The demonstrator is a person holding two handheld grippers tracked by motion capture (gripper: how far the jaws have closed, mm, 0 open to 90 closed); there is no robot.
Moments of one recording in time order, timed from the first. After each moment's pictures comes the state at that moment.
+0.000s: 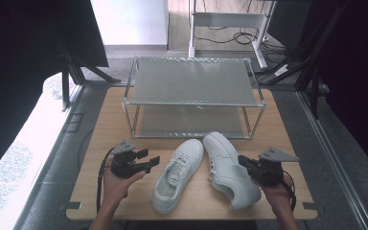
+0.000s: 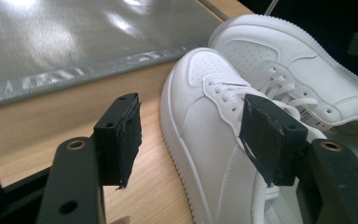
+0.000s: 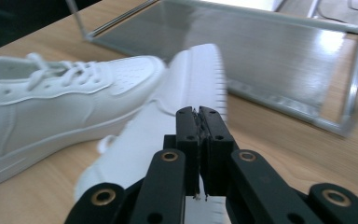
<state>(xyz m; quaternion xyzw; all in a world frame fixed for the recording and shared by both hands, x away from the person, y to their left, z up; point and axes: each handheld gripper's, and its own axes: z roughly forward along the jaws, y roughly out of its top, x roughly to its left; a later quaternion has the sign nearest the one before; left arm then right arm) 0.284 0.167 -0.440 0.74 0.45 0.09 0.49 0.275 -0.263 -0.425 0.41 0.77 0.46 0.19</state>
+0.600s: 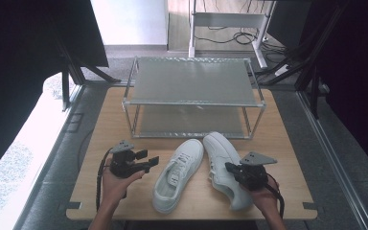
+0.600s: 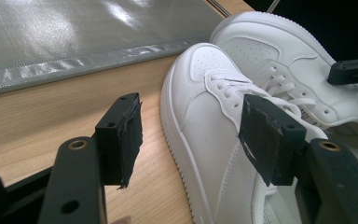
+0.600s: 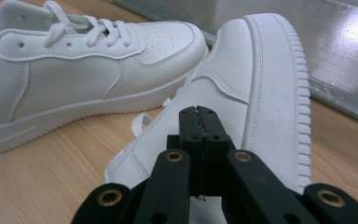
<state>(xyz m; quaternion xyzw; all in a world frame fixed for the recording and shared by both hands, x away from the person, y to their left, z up) 0.285 0.169 -0.441 0.74 0.46 0.07 0.48 0.274 -0.229 -0.442 0.37 0.81 0.41 0.18</state>
